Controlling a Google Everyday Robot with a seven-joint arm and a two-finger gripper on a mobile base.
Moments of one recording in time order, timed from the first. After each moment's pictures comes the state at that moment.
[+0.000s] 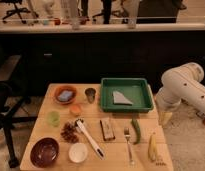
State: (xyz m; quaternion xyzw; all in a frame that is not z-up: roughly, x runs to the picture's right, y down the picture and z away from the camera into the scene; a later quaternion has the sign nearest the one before) arm 0.286 0.109 0.684 -0.28 0.02 0.02 0.96
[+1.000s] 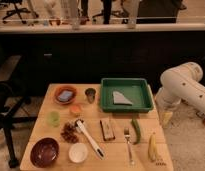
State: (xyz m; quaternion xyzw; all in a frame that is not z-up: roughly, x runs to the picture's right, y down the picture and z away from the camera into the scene) arm 0.281 0.107 0.687 -0.29 0.02 0.01 0.96
